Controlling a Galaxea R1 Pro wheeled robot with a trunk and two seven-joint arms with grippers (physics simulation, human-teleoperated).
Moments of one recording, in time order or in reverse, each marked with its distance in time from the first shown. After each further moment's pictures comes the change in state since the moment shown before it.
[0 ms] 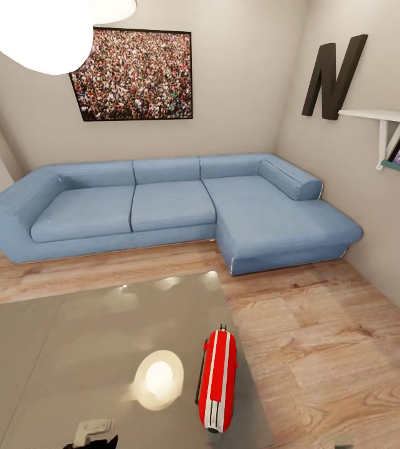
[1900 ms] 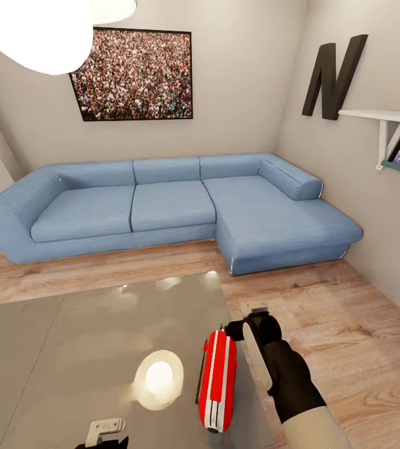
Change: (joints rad) left arm -0.004 -0.060 -0.003 -0.012 -0.034 0.039 0.023; right arm -0.384 0.310 0.166 -0.556 -0.077 0.808 -0.215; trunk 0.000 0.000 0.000
